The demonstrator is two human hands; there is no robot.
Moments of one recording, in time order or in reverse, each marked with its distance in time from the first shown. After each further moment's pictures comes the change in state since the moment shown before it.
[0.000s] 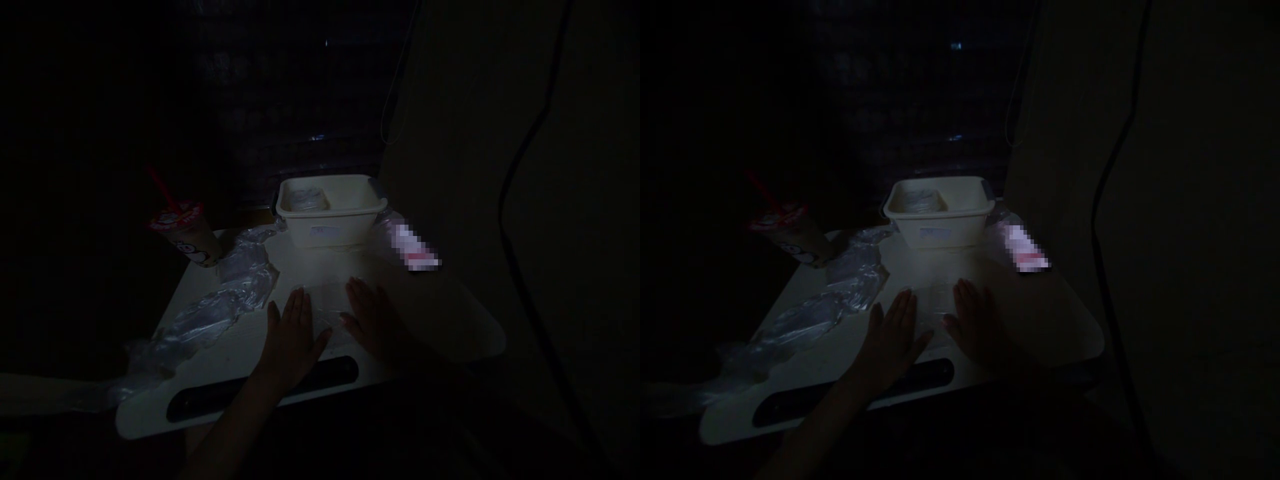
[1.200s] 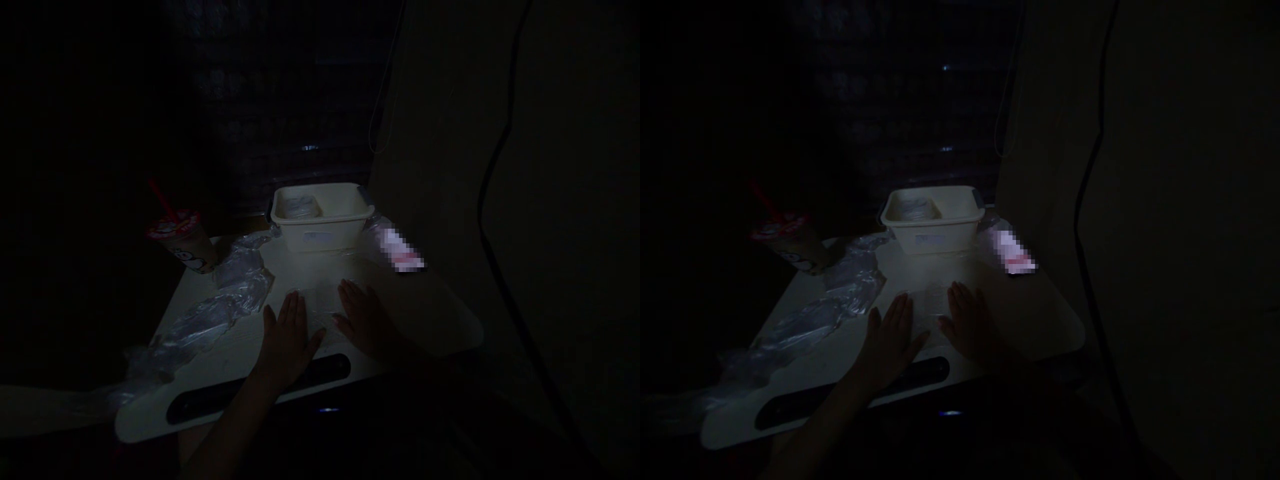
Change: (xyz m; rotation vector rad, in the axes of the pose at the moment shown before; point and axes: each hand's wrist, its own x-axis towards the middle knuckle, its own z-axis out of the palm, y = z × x) left_hand 0.000 -0.001 0.004 -0.002 0.053 -0.004; right_hand 0.002 0.000 -0.001 0.028 -0.024 0.008
